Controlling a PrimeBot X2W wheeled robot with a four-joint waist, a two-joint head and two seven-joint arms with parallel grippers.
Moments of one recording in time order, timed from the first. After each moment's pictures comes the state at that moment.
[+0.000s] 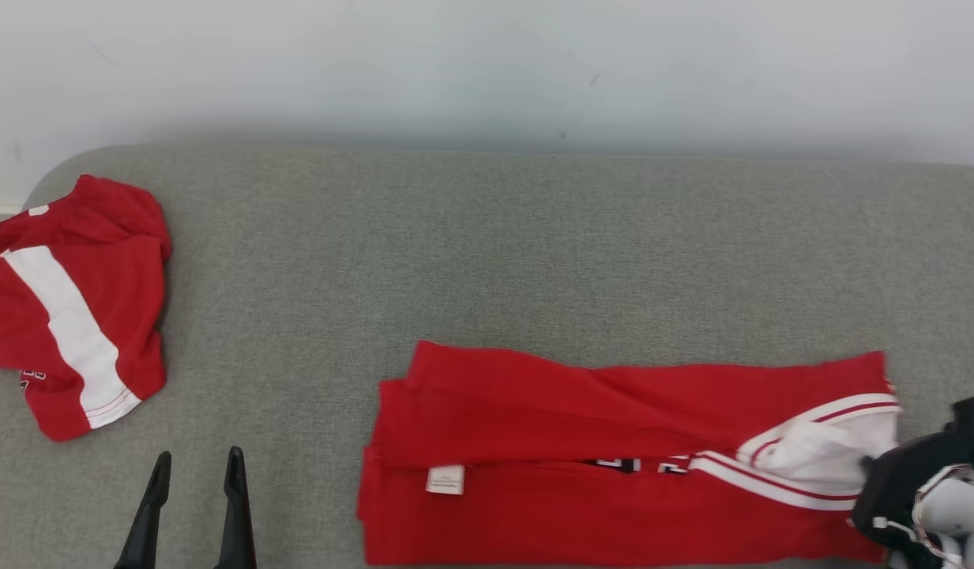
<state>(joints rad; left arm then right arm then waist) 0.11 0.19 -0.08 -0.07 -0.29 0.02 -0.26 -0.24 -0.04 -0.48 0.33 0.09 0.13 0.67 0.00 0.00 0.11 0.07</state>
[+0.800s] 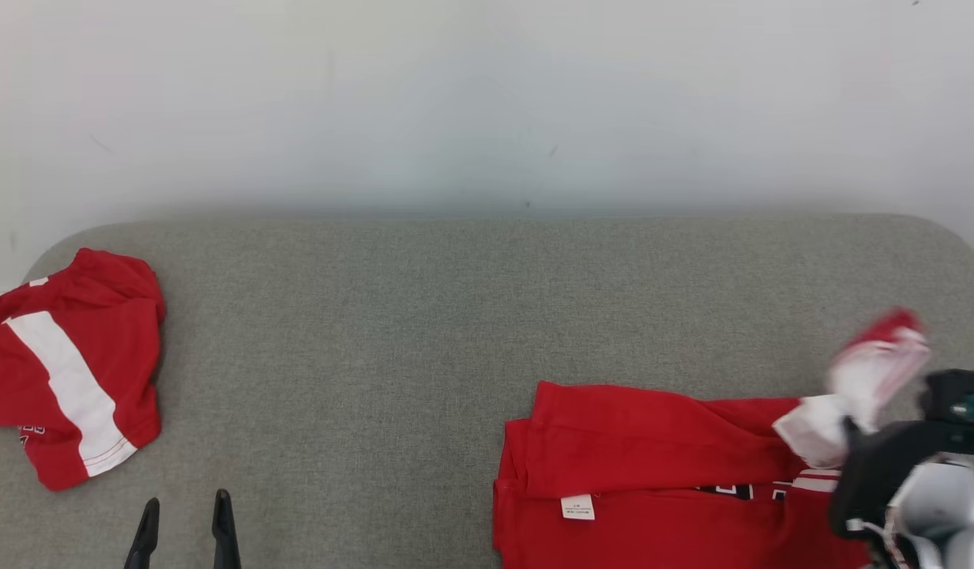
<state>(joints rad) 0.20 0.19 -0.06 -0.08 -0.32 0.05 -0.26 -0.12 -0.06 -0.33 0.00 0.06 0.13 0.69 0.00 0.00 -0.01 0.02</state>
